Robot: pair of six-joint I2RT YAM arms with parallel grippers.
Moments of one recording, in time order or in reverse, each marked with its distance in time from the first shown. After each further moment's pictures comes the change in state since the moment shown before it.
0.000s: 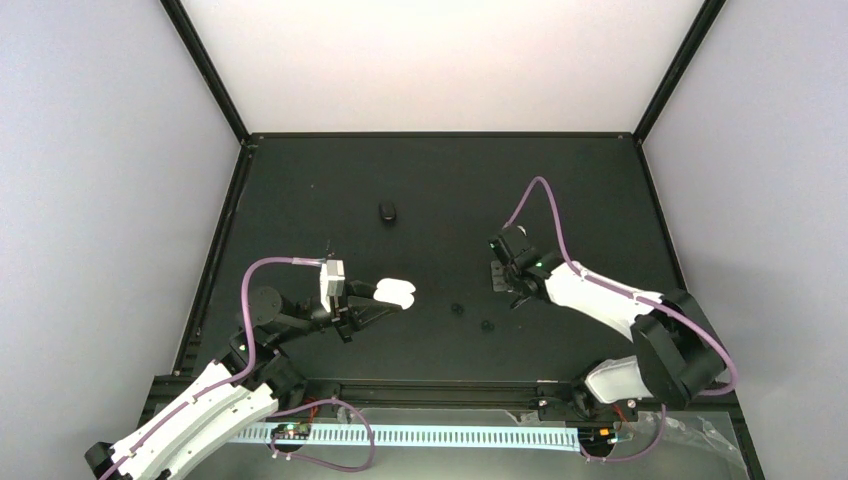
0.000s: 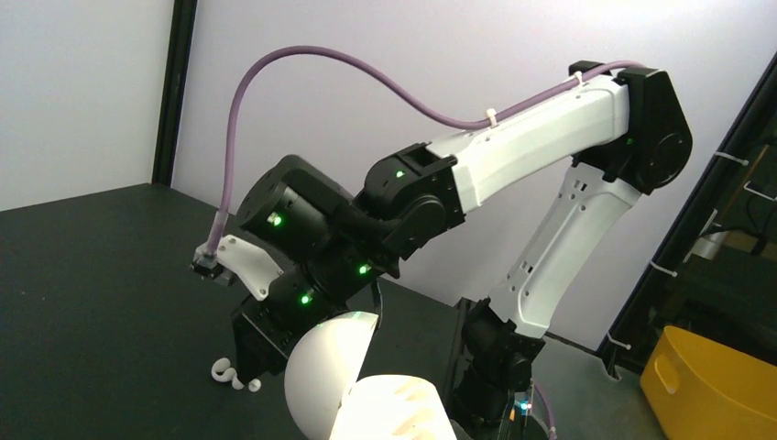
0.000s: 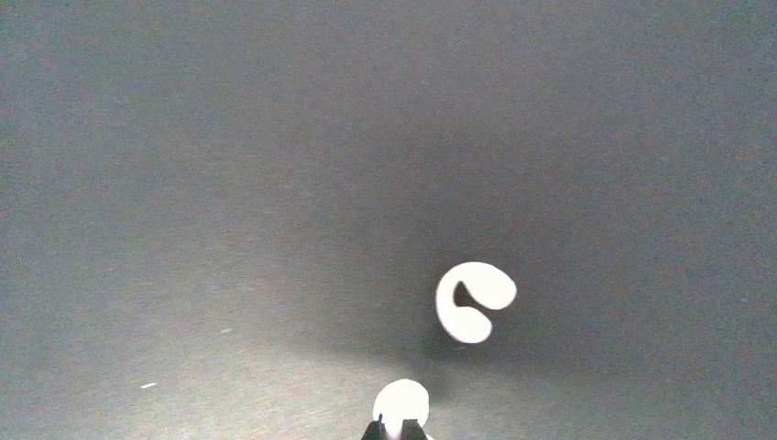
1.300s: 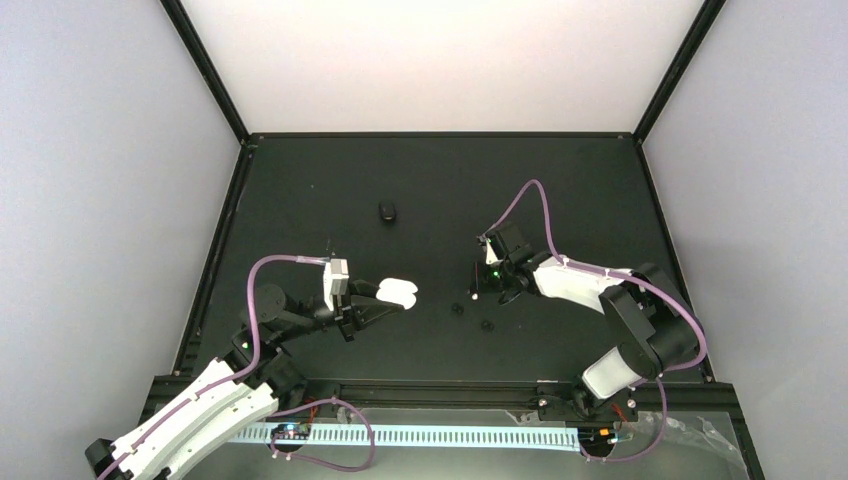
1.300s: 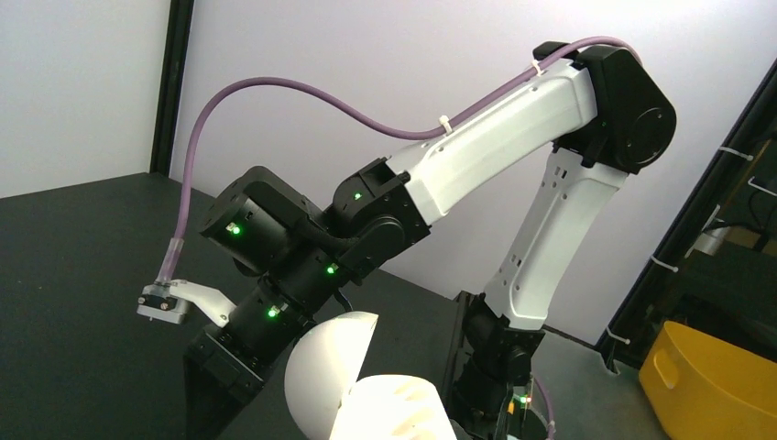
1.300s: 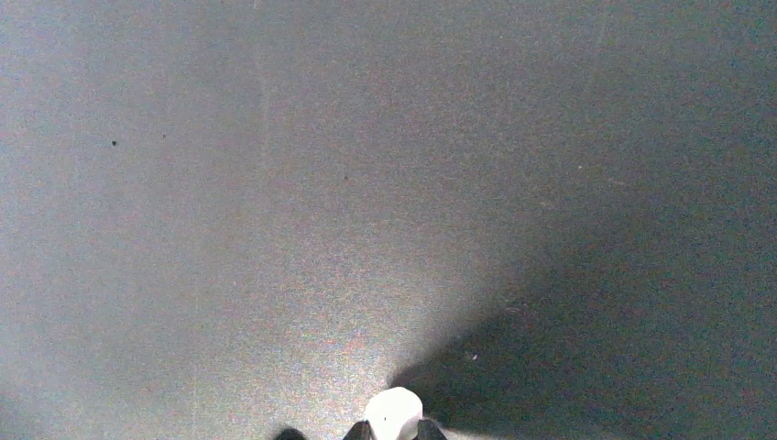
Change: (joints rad) left arm 0.000 0.026 0.000 0.006 0.006 0.000; right arm -0.047 0.144 -0.010 0.238 -0.492 0.065
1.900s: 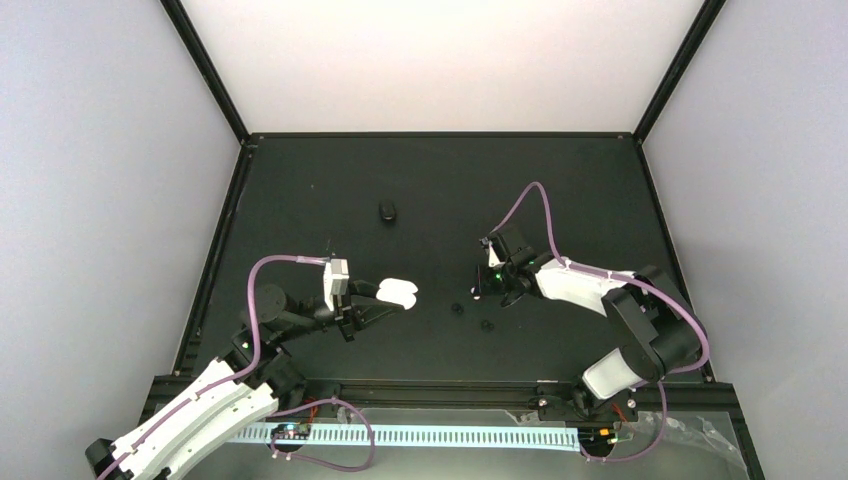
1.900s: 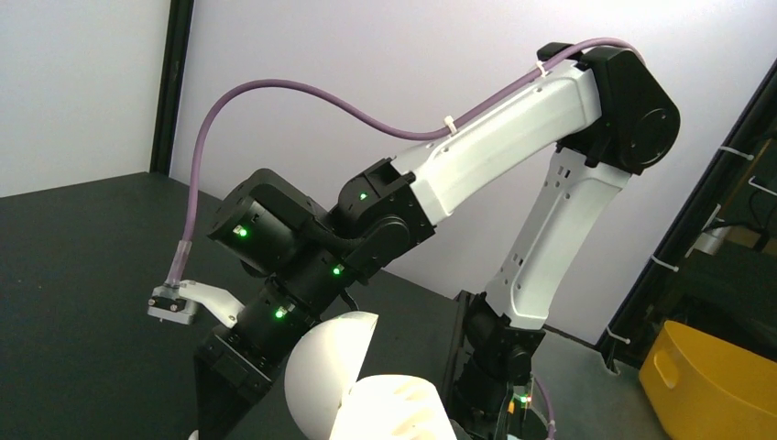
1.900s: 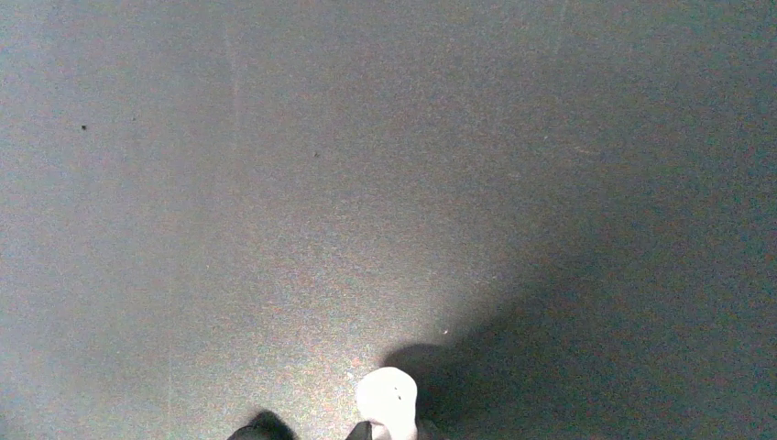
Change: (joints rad) left arm 0.000 0.000 -0.002 0.002 0.000 0.000; right arm -0.003 -0.018 -0.018 -0.020 0.016 -0.005
